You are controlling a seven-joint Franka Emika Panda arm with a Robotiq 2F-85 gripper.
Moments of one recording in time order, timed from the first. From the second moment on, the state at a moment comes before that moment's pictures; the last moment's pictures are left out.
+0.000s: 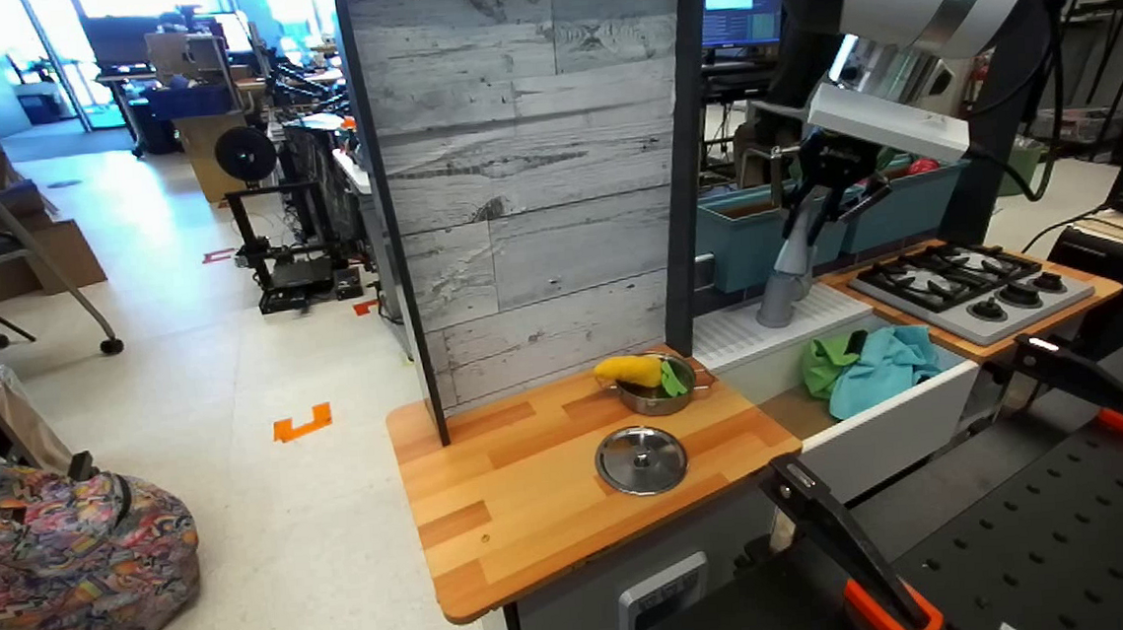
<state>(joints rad) -0.26 0.65 0.02 -1.99 0.49 2.83 0.02</state>
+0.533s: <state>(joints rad) -0.31 0.65 0.03 -1.99 0.49 2.80 -0.01</state>
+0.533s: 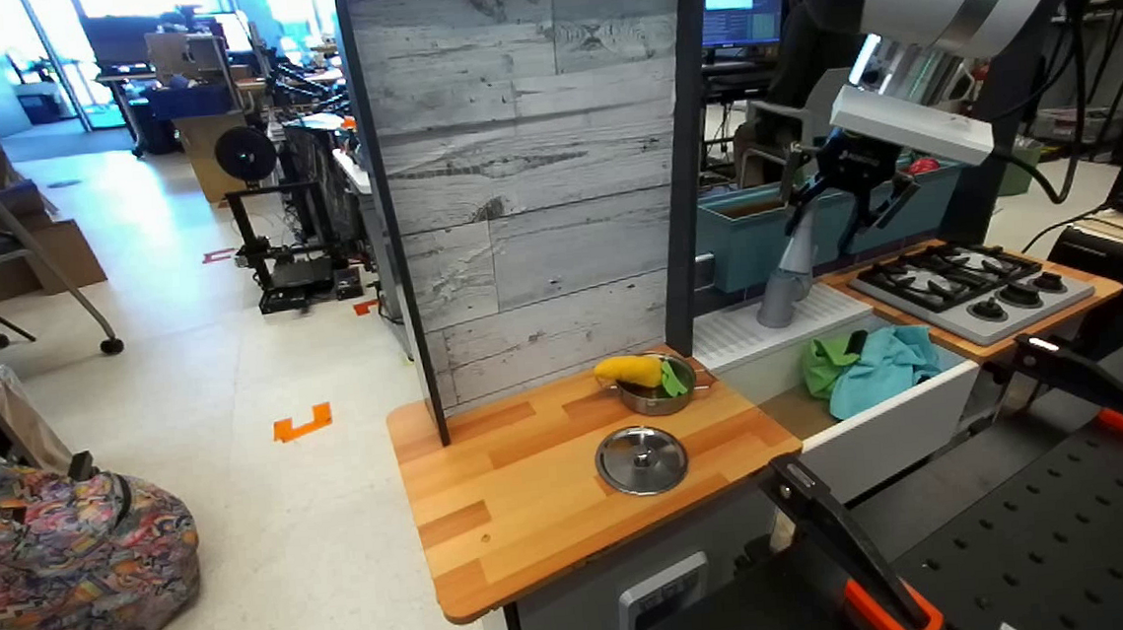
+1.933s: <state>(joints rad) -0.38 0.61 0.01 -2.05 0.49 2.78 -0.07</state>
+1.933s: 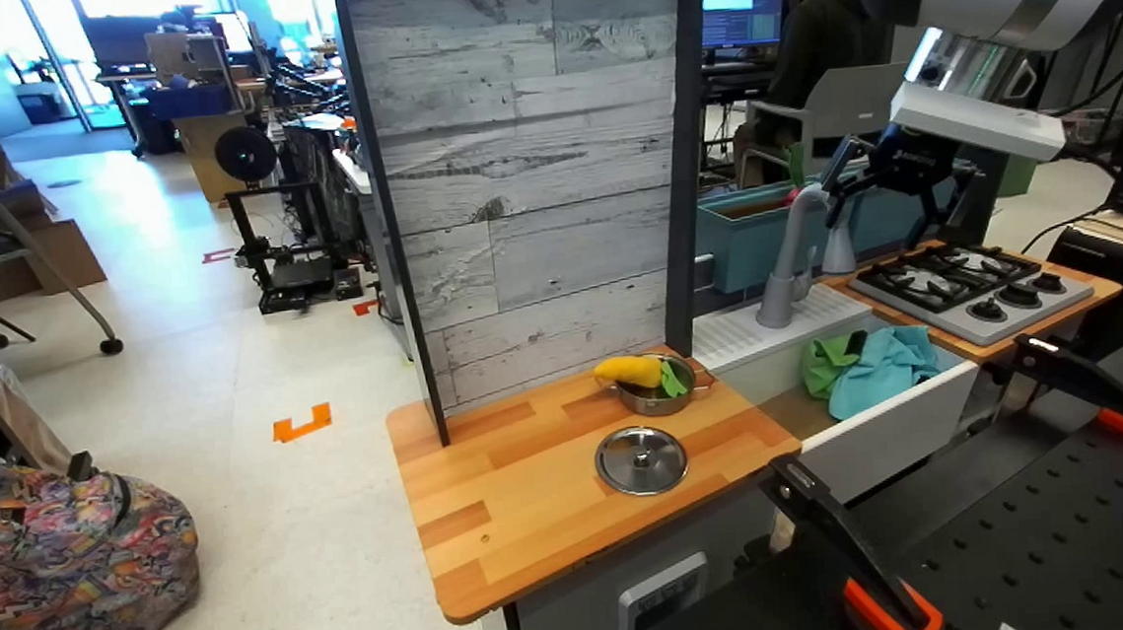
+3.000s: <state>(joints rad) -0.50 0.41 0.10 -2.26 0.62 2.84 -0.27</state>
